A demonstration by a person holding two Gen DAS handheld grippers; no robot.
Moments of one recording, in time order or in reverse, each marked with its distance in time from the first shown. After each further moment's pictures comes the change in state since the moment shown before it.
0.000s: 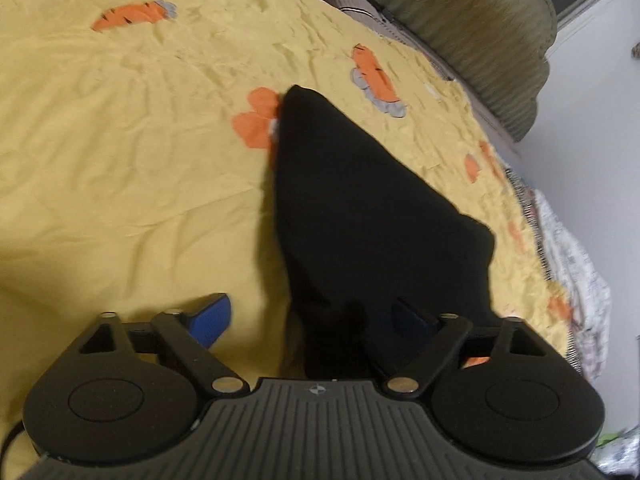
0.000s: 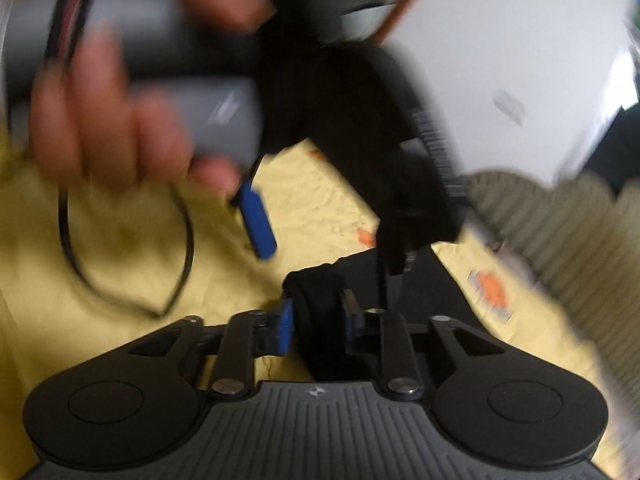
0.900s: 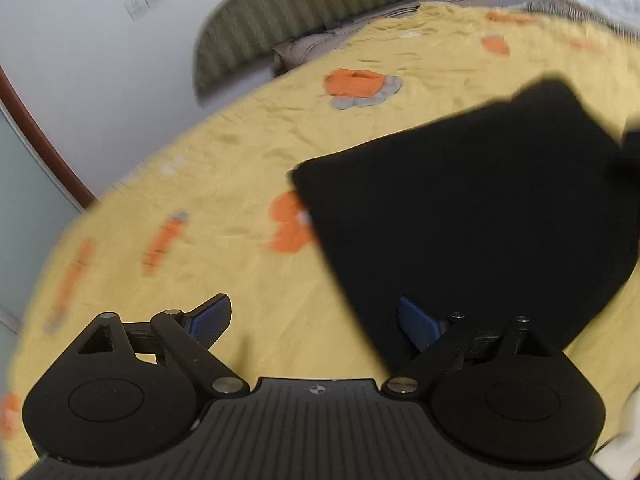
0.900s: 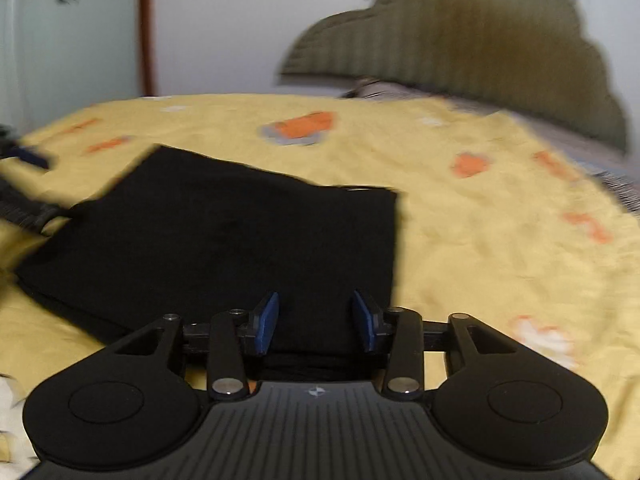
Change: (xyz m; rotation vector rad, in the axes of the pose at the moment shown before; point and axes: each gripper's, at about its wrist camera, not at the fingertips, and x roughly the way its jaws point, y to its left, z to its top) left arm 0.021 -0.070 -0.037 0.892 -0.227 0.679; right arm -0.040 -0.162 -0.087 0.592 0.199 -0.302
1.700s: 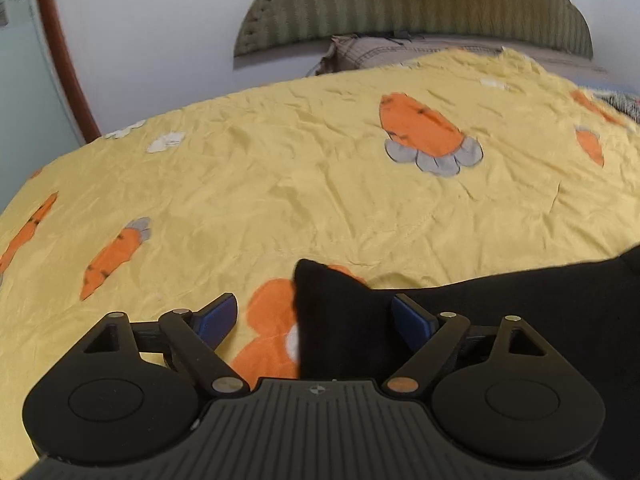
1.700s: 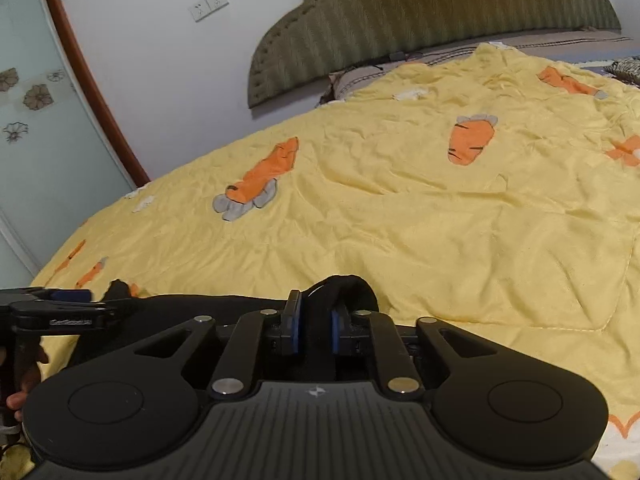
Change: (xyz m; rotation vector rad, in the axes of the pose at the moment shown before) left arm 0.100 0.033 0.084 -0.388 0.061 -0.085; right arm 0.083 -0.076 0.045 0.381 0.007 0.218
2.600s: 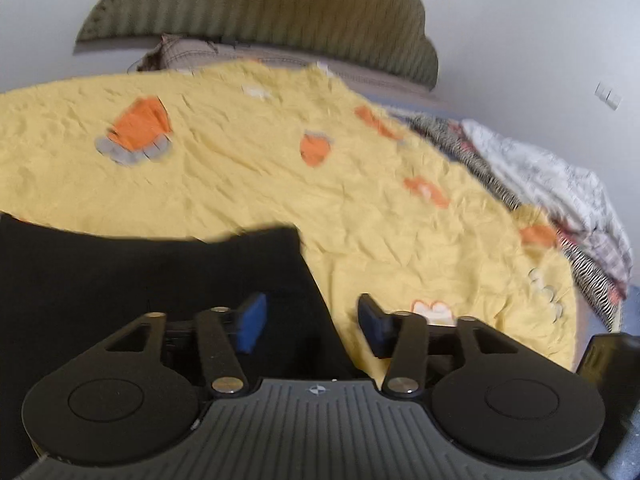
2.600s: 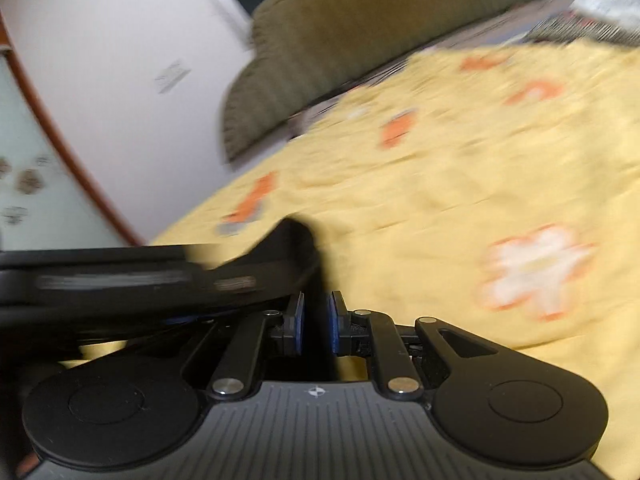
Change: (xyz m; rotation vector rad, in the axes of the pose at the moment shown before) left arm -0.114 -0.135 -0.013 -0.065 -0.028 -0.562; right arm -0.089 -0.017 -0.065 0.196 -0.184 -0.135
